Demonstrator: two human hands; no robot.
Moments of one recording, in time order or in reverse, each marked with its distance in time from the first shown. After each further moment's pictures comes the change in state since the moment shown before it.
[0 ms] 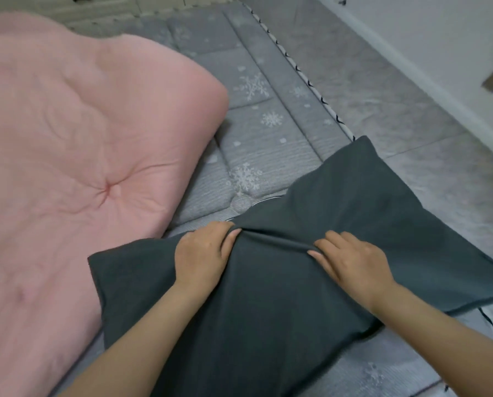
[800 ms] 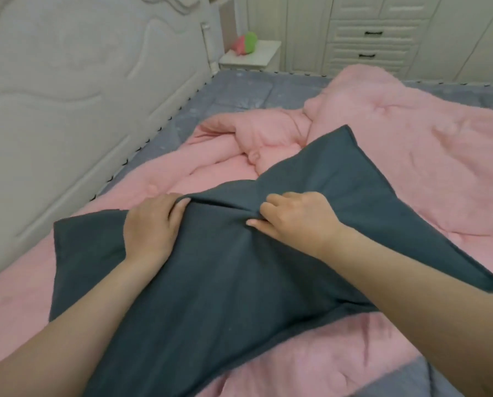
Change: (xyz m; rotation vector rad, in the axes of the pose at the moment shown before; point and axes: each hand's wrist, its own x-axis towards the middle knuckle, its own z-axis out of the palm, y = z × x) left_hand -0.317 -0.515 -0.495 0.434 0.378 -0.619; right_hand 0.260 -0.723 -0.212 0.376 0.268 -0.803
